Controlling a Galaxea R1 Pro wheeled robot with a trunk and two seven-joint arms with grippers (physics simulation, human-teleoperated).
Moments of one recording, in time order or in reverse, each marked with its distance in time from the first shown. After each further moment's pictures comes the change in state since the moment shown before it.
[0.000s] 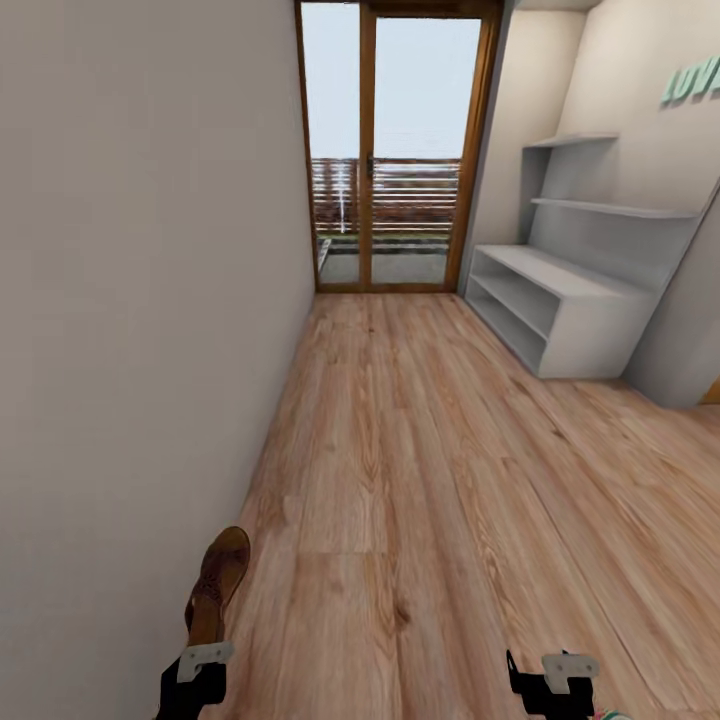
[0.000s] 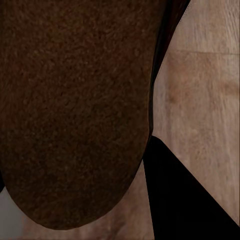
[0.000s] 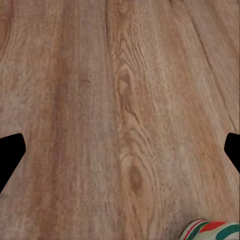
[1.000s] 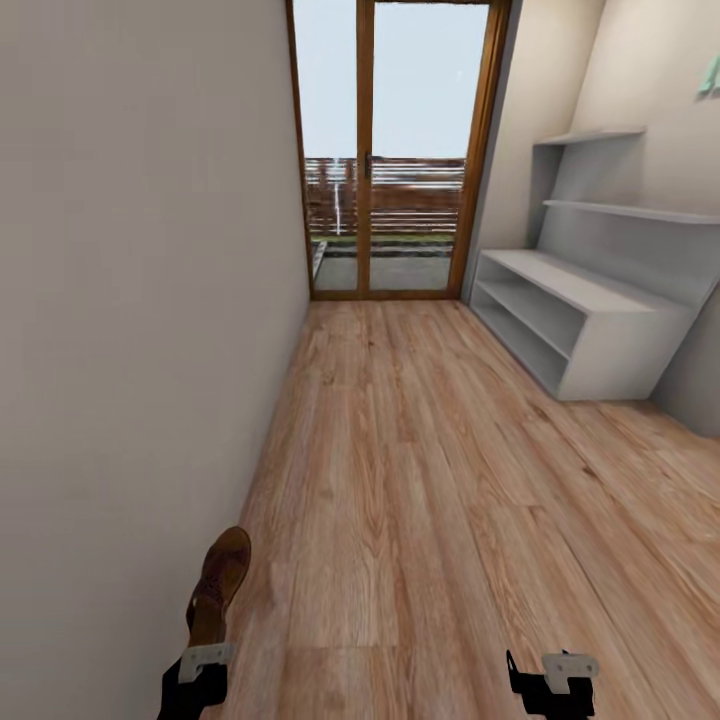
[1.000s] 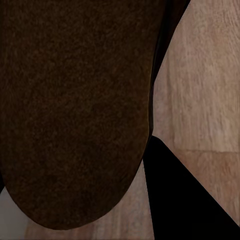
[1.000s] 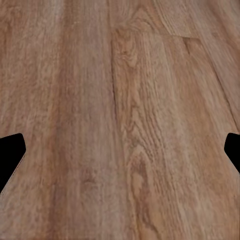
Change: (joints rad) left arm 0.002 -0.003 0.000 0.000 -0.003 -0.001 -0.002; right arm 0.000 0.000 0.000 0.000 0.000 0.000 0.000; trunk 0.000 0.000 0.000
